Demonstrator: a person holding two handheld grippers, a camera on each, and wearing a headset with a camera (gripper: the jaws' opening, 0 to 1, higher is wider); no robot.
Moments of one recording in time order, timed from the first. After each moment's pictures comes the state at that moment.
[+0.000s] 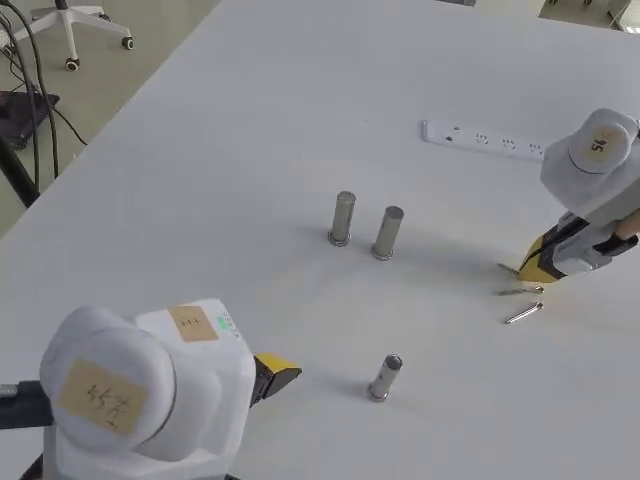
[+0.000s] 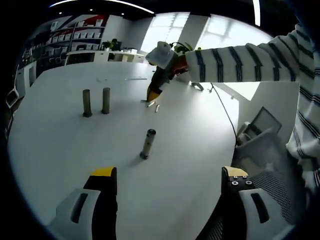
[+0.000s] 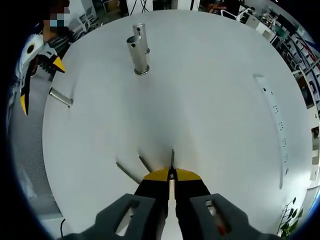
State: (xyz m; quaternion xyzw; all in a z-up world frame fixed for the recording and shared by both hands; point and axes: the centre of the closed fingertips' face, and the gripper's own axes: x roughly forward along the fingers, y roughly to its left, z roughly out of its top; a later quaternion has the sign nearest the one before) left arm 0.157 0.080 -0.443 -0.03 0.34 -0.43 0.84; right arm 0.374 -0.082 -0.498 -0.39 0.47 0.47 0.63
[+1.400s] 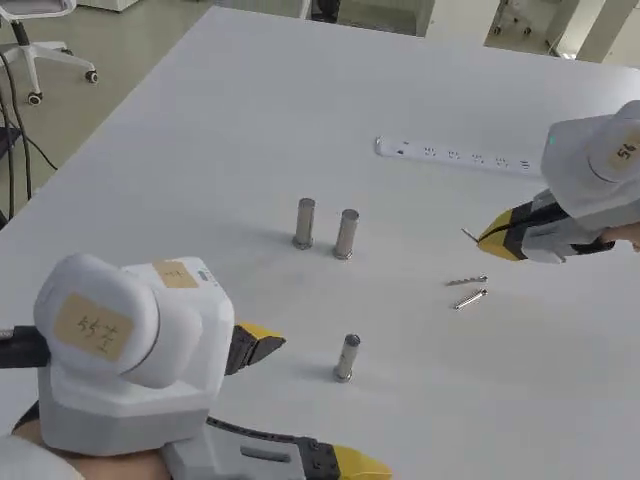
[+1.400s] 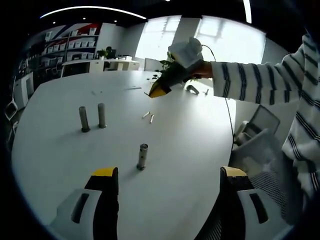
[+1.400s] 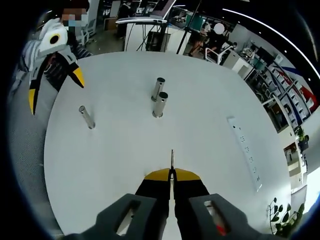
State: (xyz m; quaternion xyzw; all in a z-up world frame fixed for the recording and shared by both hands) left arm 0.155 0.074 -0.416 -0.01 0.30 -0.45 0.84; right arm 0.324 -0.061 -0.411 -0.38 0.29 0.46 0.75
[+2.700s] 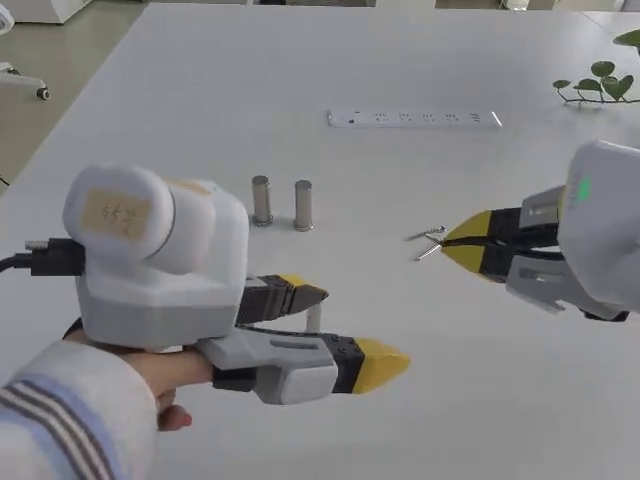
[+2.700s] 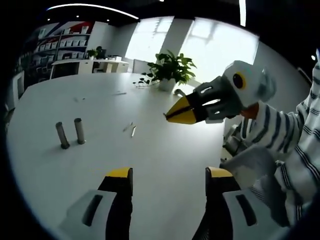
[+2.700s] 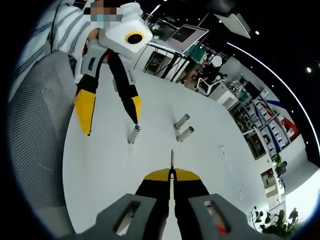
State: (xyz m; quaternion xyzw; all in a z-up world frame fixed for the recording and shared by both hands) left arm 0.165 0.019 -0.390 -0.03 0.30 -0.49 0.82; right arm 0.216 -0.041 -0.375 -0.43 0.15 0.43 0.78
